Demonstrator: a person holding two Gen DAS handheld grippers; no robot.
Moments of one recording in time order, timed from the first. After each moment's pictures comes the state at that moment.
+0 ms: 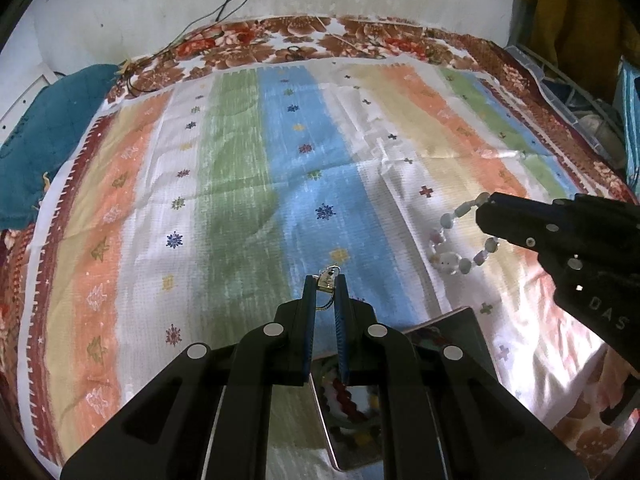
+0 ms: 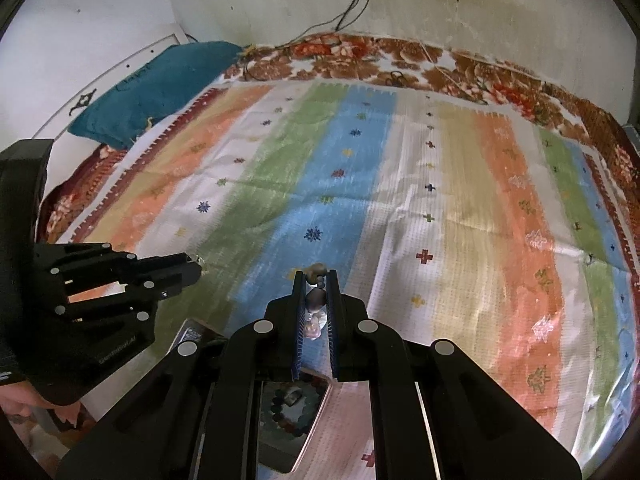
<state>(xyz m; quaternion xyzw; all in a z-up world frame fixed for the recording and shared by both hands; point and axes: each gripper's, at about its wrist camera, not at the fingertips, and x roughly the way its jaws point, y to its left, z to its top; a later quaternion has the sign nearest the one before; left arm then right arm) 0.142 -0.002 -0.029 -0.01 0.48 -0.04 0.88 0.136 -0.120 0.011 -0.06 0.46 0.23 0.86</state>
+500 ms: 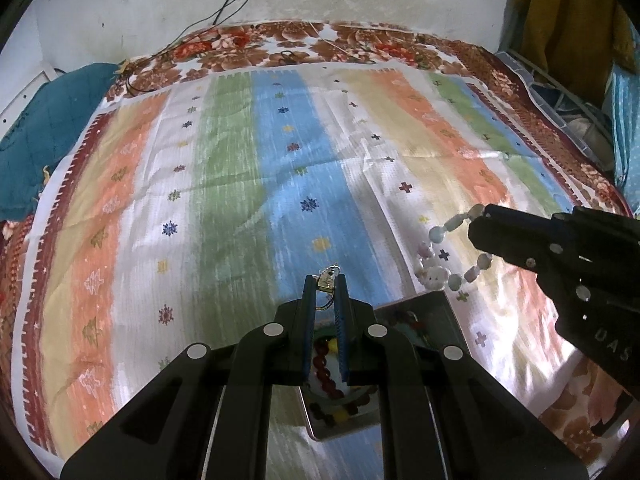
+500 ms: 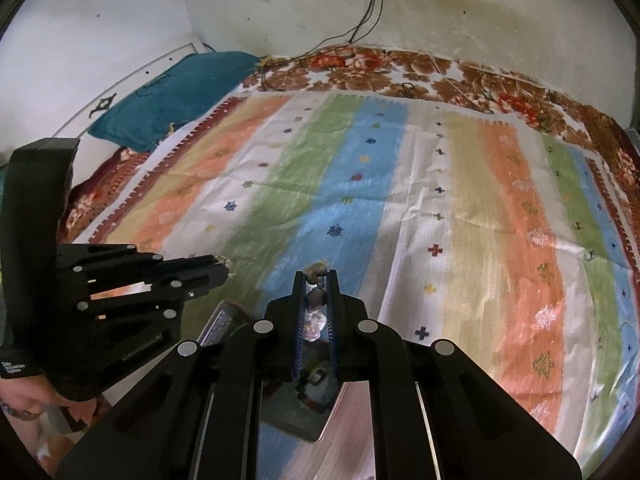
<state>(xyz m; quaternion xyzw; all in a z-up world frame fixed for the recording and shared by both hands) 0.118 -0.009 -0.021 -0.02 0.47 -0.05 0.88 0.099 -0.122 0.026 -0.05 0.44 0.25 0.86</state>
